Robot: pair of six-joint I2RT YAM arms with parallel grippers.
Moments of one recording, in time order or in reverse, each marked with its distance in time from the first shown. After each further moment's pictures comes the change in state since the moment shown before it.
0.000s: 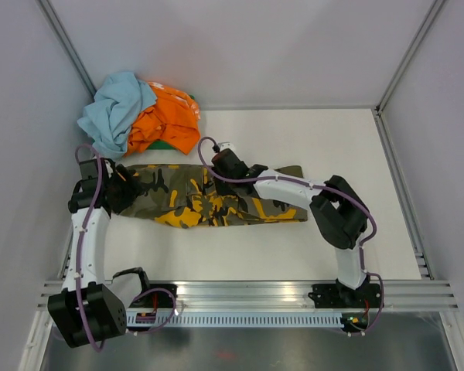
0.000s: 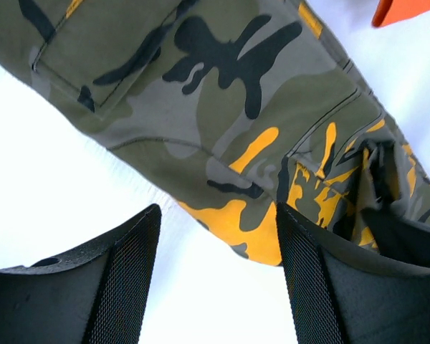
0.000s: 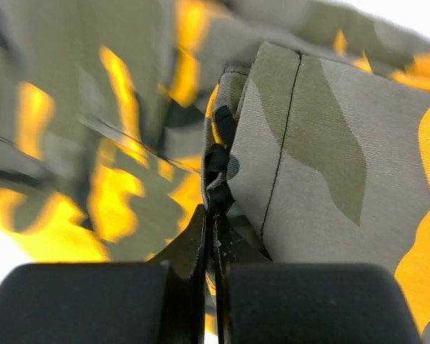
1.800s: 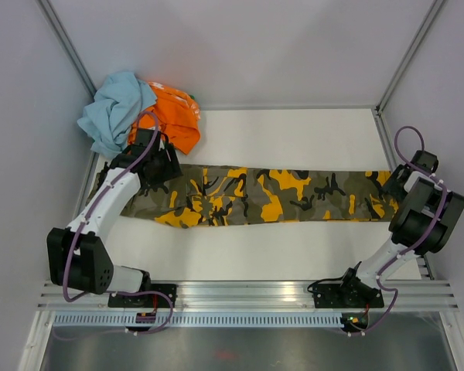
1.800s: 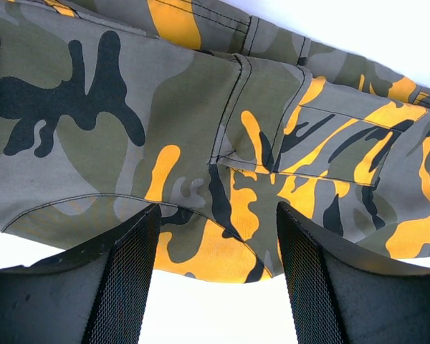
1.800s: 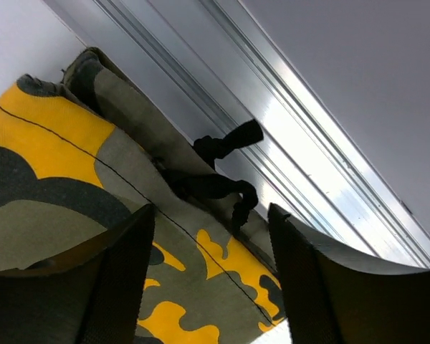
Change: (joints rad) left arm -0.448 0.343 0.251 0.053 -0.182 0.059; right arm -1.445 -0.206 -0.409 0.031 -0.027 -0.367
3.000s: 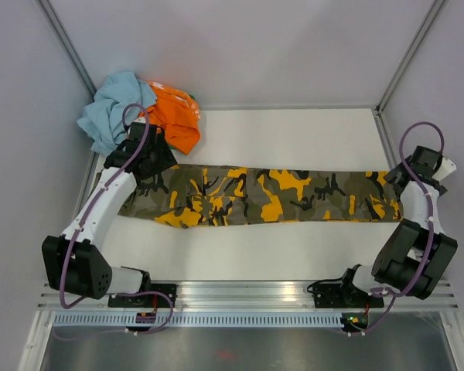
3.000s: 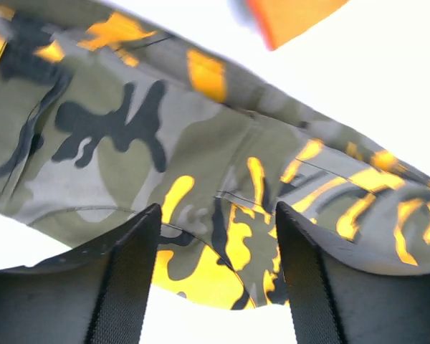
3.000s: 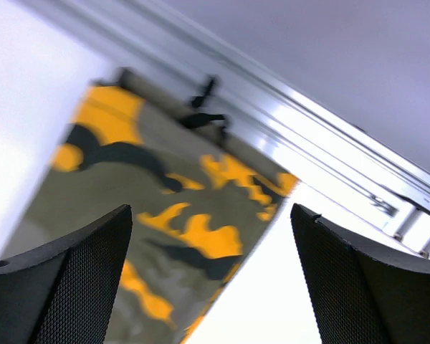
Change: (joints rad) left arm -0.002 0.003 0.061 -0.024 -0.181 -0.142; right arm 0.129 -0.392 -0.045 -0.185 0.171 0.289
